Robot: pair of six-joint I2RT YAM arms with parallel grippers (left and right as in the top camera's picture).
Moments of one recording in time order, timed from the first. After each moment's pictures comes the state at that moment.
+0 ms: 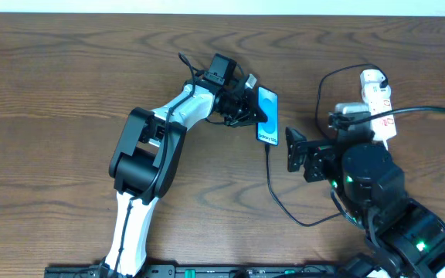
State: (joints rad) left arm -0.43 2.28 1.57 -0.42 0.86 -0.59; right arm 0.64 0.85 1.05 -0.70 0.31 0.39
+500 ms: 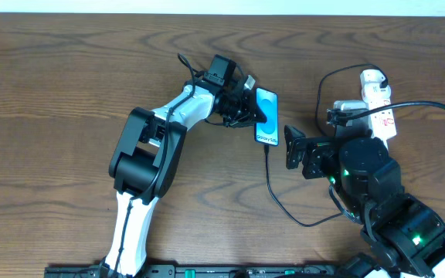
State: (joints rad) left arm -0.43 2.28 1.57 -0.42 0.84 -0.60; right arm 0.62 0.87 1.05 -0.69 0.29 0.40
